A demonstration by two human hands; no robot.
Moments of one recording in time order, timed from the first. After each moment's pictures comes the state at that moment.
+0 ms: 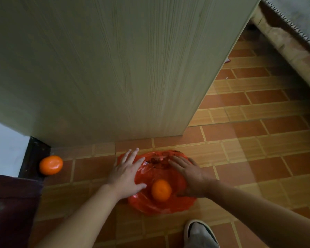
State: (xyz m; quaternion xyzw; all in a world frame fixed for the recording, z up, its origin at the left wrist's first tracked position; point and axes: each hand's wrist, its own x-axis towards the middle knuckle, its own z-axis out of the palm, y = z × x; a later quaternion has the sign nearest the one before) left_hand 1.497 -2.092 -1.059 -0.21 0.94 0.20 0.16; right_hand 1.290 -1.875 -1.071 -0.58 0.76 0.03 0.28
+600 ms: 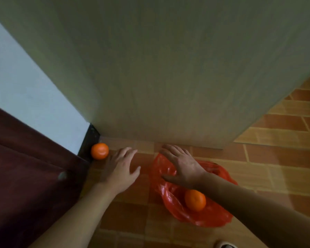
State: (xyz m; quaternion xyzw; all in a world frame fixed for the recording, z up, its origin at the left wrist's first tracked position) left_hand 1.607 -2.163 -1.016 -0.40 0.90 0.16 0.03; right_hand 1.373 -2.030 -1.022 -0.66 0.71 -0.10 0.22
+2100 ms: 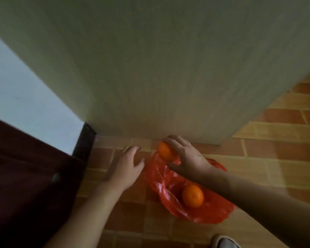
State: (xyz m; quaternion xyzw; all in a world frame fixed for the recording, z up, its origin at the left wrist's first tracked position) left_hand 1.571 -2.145 -1.005 -0.45 0.85 0.29 -0.05; right_hand 1.359 -2.023 -0.997 -0.61 0.74 -0.18 0.23
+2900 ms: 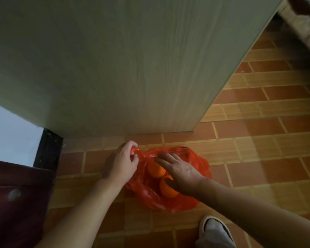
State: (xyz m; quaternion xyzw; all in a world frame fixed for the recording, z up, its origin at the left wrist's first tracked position) left_hand 1.505 -2.105 -1.014 -0.40 0.87 0.28 -0.06; right_hand 1.348 -1.935 -1.041 -0.61 0.75 -0.03 0.24
